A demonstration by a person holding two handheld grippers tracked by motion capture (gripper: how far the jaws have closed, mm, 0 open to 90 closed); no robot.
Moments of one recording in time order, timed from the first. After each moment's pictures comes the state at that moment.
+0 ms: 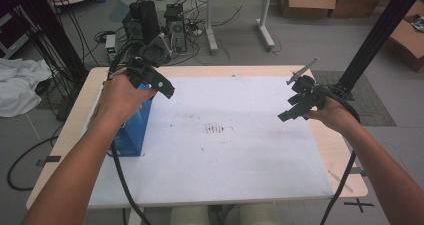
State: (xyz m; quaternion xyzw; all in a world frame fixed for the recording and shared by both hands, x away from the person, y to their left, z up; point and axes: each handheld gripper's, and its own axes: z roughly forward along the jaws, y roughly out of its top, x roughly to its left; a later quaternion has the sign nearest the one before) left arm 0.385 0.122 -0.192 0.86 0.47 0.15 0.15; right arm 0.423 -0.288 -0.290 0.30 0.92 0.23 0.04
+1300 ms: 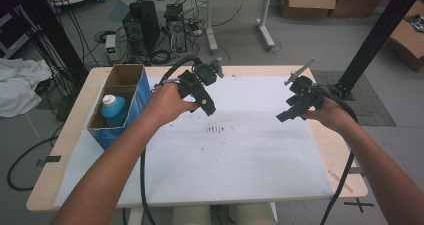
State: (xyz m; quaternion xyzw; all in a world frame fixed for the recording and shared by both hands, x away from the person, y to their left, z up) left arm 0.391 0.027 -0.231 0.94 0.31 0.10 0.13; right arm 0.426 -0.284 -0.294 0.30 0.93 0.22 0.04
